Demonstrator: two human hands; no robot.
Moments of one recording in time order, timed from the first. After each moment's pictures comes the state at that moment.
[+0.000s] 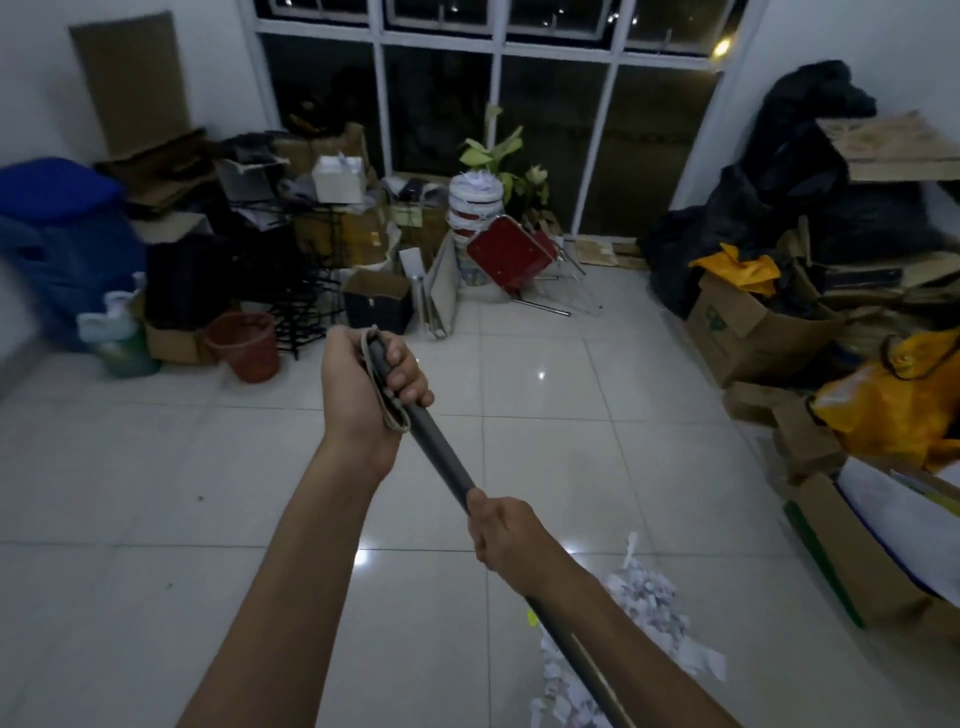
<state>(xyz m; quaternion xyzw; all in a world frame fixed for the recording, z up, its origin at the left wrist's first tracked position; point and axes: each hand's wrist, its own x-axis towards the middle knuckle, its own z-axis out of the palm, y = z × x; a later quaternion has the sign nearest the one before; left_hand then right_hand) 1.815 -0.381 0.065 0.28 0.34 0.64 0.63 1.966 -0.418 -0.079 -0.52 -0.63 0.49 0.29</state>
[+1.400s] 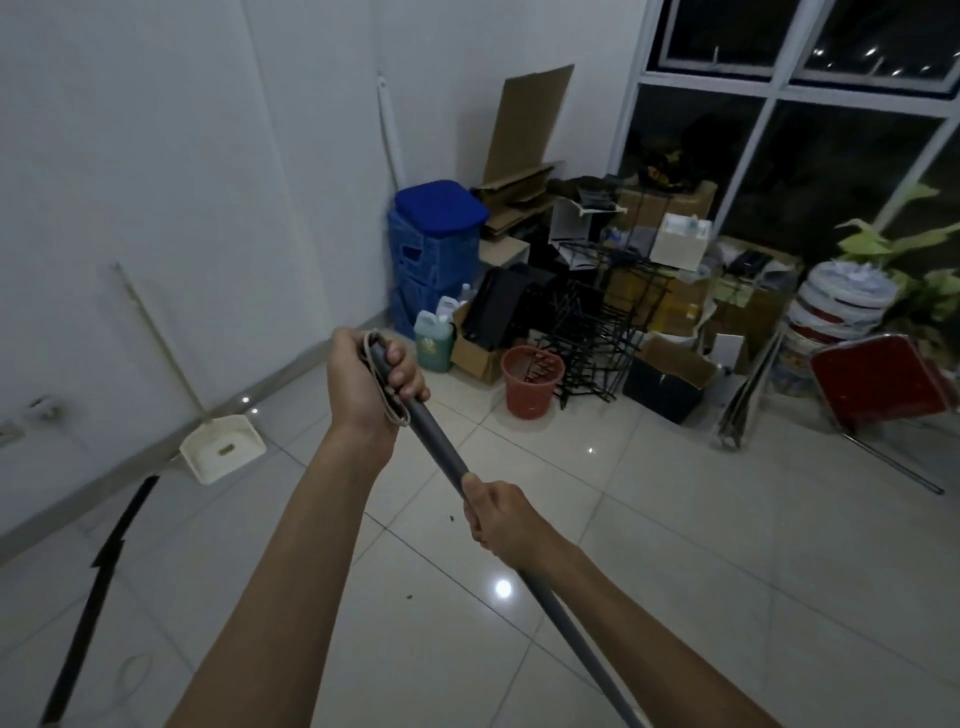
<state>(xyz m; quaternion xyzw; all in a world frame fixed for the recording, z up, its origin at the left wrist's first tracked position) 1.251 -0.276 0.060 0.16 0.44 0.80 0.38 1.389 -0.213 -0.081 -0.30 -0.78 0.54 0.12</state>
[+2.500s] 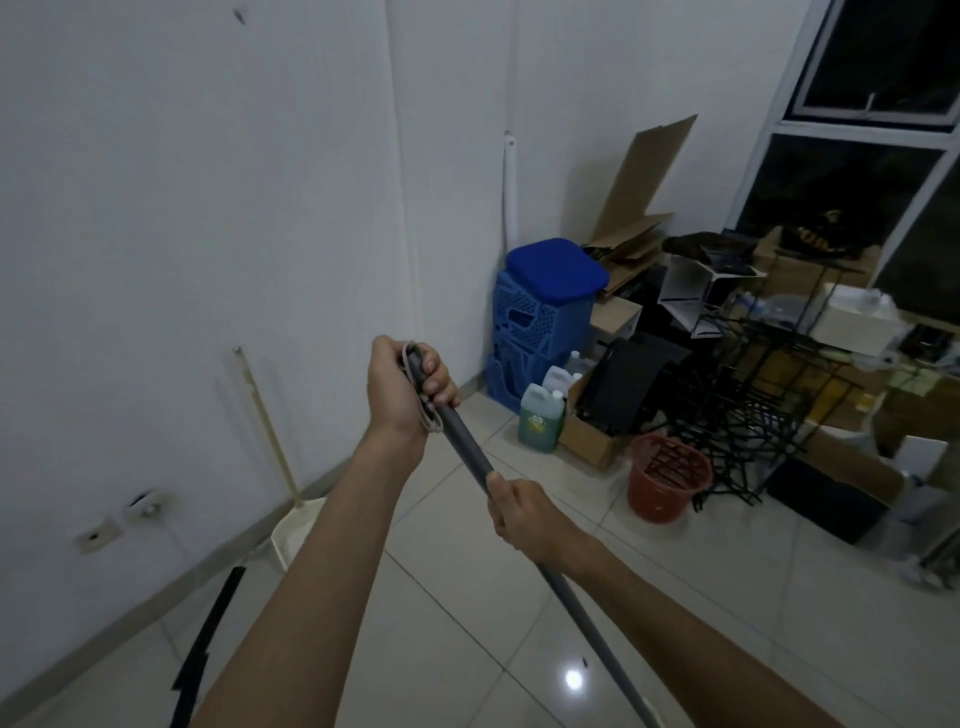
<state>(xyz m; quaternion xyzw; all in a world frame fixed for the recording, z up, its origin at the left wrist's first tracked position) 0.793 -0.205 0.075 0.17 0.43 0.81 0.35 0.915 -0.120 -0.071 -0.24 -0.82 0.50 0.13</state>
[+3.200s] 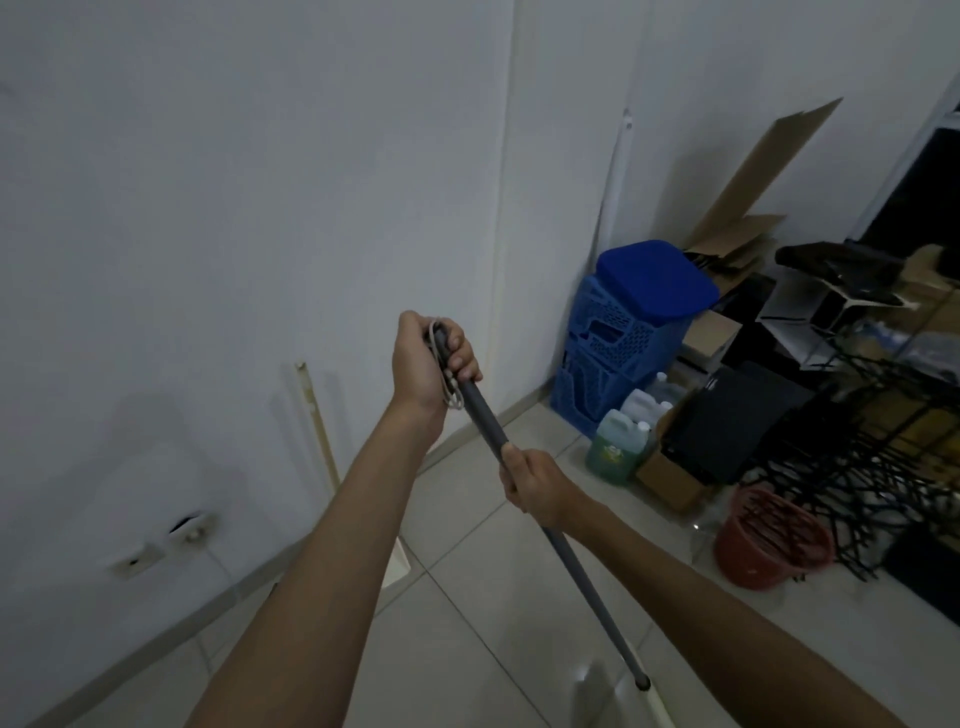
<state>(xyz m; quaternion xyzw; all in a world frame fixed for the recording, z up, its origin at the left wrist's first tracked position) 0.490 -0.142 0.055 0.16 0.42 0.83 0.33 0.598 -0.038 -0.093 -0.19 -0.83 0.51 0.12</state>
